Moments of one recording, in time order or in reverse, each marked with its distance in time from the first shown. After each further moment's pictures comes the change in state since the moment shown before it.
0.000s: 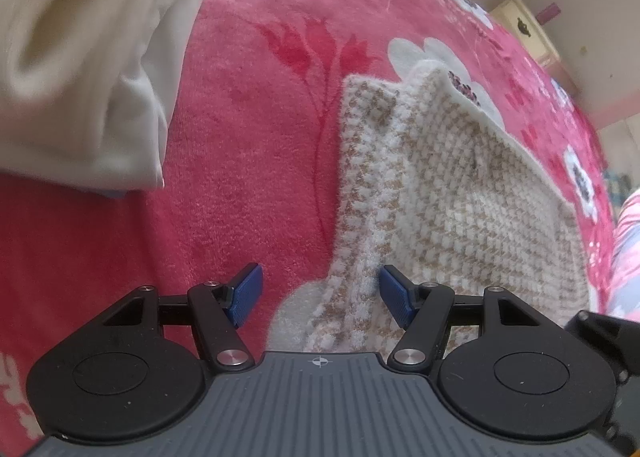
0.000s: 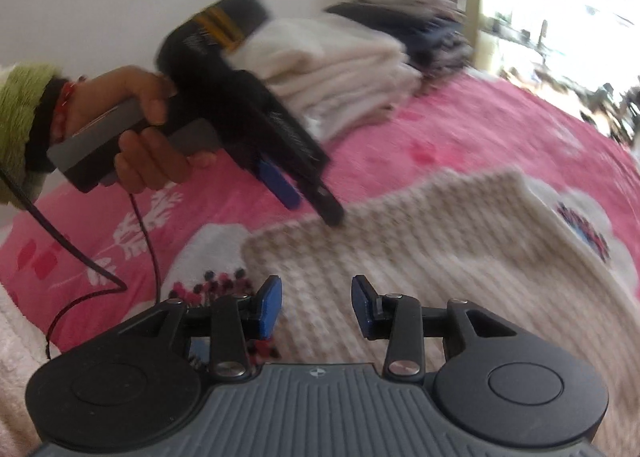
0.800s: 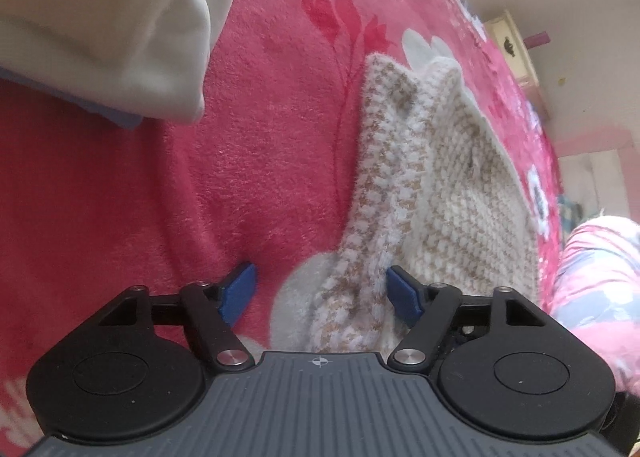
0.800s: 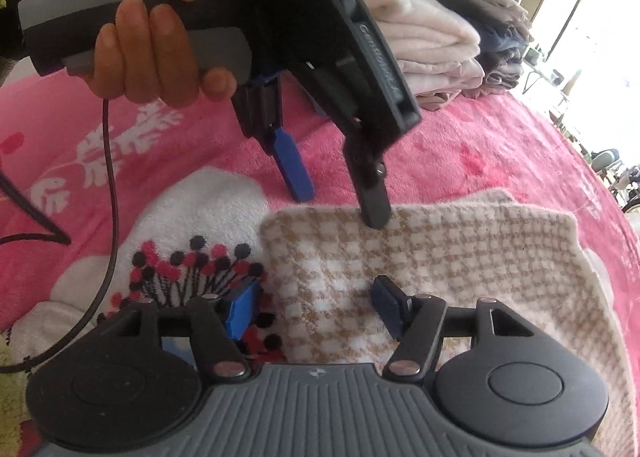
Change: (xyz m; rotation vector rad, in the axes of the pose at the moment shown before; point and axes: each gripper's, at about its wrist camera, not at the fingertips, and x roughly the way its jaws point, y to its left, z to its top) left arm 0.013 0.048 -0.011 -0.154 0.063 -0.199; right arm 0.077 0.055 -0.004 -0.250 0.127 -0.137
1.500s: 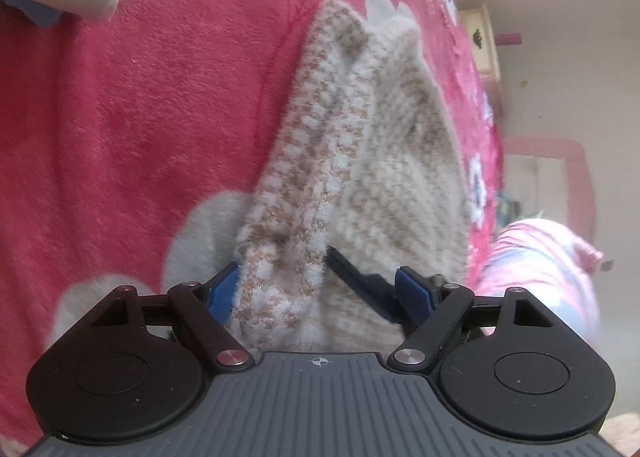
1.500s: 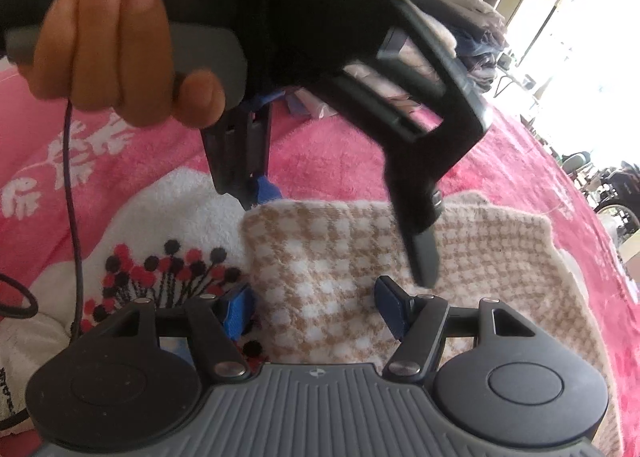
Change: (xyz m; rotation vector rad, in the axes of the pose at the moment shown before) left arm 0.014 -0.012 -0.011 -0.155 0.139 -0.224; right arm 0.001 0.006 0.002 0.002 -0.013 -0.112
